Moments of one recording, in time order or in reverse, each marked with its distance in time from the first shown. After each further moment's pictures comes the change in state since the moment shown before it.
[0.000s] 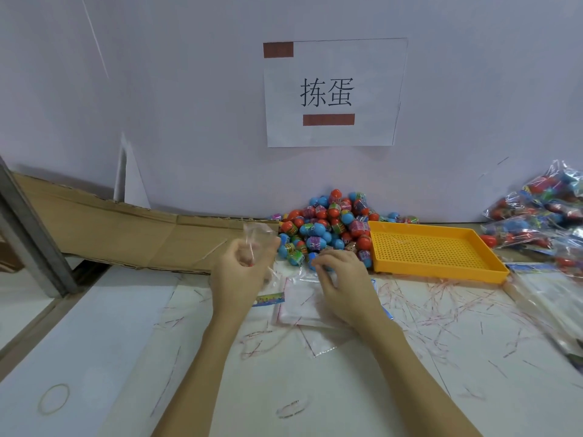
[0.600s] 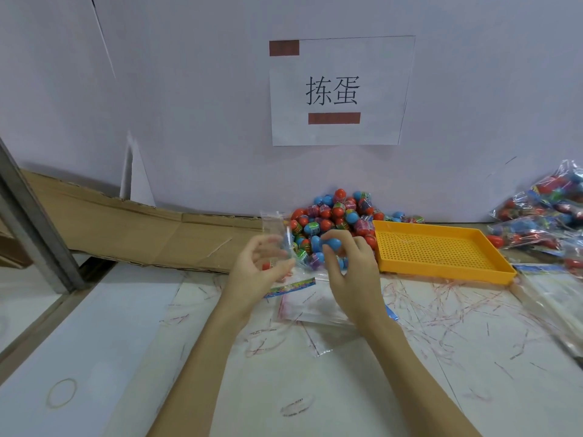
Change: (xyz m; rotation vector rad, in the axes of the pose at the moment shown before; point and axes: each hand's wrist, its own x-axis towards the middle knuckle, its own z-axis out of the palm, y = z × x) left_hand 0.002 -0.001 -0.001 -0.347 -0.360 -0.111; right_hand 0.002 -0.016 -0.001 0.226 0.318 -0.018
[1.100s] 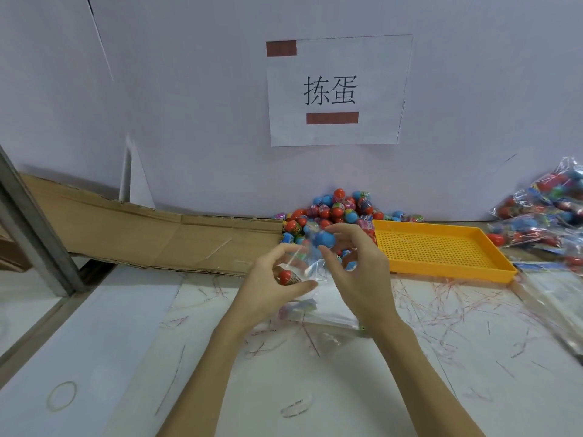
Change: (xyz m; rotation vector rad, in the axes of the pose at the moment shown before) left_hand -0.006 -0.003 0.011 0.325 -0.172 0.135; right_hand 0.004 -0.016 -0.019 0.188 0.036 -0.046
